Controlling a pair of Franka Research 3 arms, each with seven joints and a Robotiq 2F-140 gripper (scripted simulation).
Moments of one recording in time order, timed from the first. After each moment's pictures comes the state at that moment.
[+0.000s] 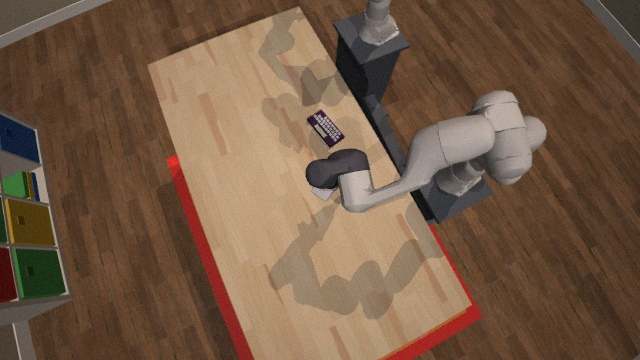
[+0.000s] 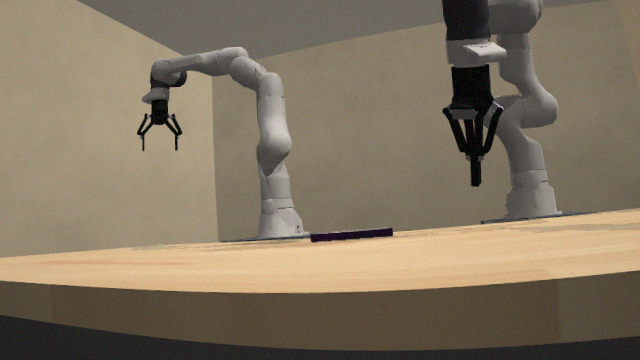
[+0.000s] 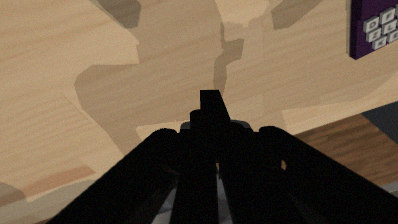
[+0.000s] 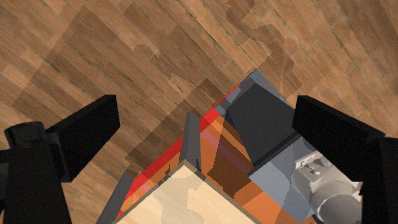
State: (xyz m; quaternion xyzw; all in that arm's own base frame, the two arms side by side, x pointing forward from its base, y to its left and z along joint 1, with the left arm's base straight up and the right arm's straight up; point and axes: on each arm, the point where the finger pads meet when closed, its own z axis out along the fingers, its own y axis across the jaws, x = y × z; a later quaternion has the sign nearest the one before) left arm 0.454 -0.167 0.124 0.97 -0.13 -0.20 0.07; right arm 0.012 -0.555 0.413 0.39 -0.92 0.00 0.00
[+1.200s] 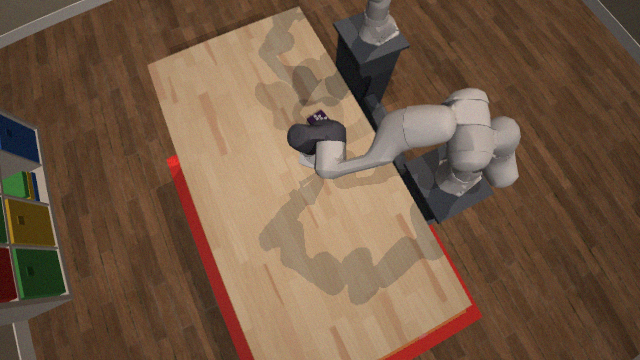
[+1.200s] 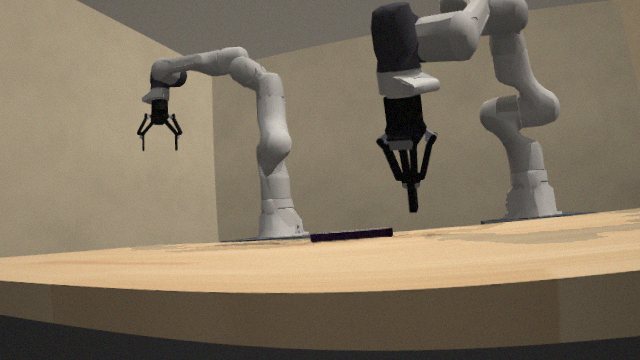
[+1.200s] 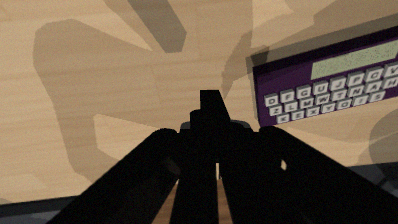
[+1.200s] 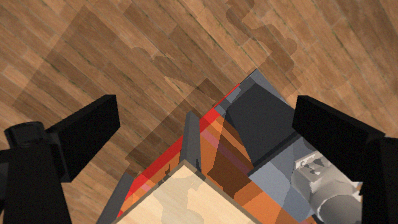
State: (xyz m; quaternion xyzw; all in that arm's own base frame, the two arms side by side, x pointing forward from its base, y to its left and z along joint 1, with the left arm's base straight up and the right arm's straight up) left arm 0.458 -0.306 0.082 0.98 -0.02 -0.21 0.03; right arm 0.012 -0.555 0.413 0.39 -0.92 0.00 0.00
